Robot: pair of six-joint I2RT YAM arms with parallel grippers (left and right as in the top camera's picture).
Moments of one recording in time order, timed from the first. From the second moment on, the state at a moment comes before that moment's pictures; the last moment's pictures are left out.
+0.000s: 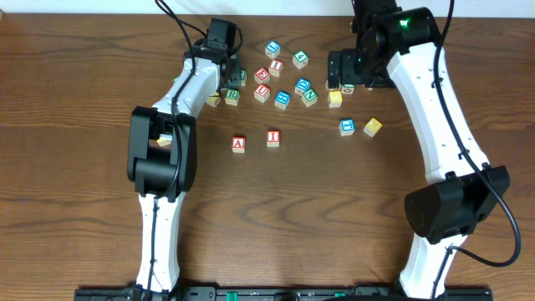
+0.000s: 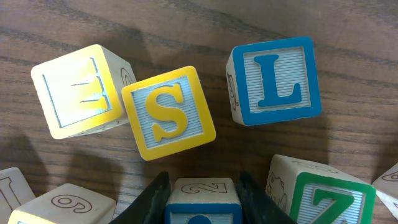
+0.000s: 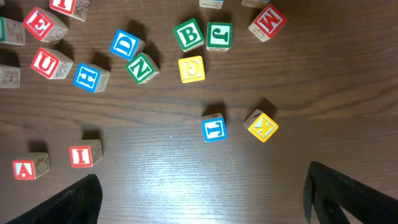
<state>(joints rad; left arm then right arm) -0.22 2.39 1.91 -0.63 -0.13 -0.25 0.27 2.04 2.15 -1.38 0.06 0.28</state>
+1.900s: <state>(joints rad) -0.66 2.01 1.79 -1.07 -0.13 -0.48 0.04 2.04 2.15 -1.34 0.03 0.28</state>
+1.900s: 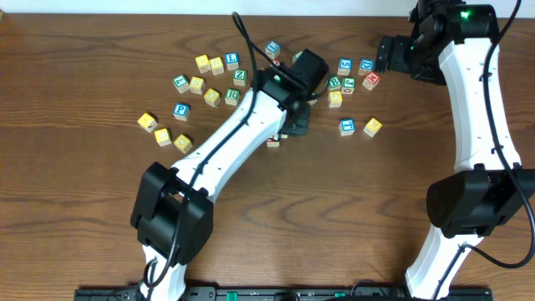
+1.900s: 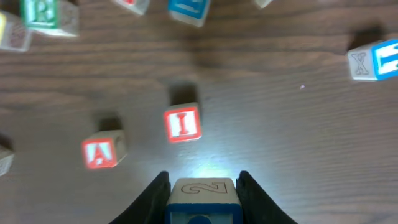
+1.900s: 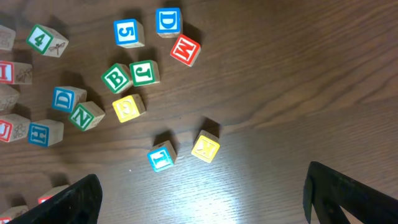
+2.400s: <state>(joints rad) -0.69 2.01 1.57 -0.73 -0.13 -0.52 0.04 2.04 2.15 -1.37 0.02 0.28</state>
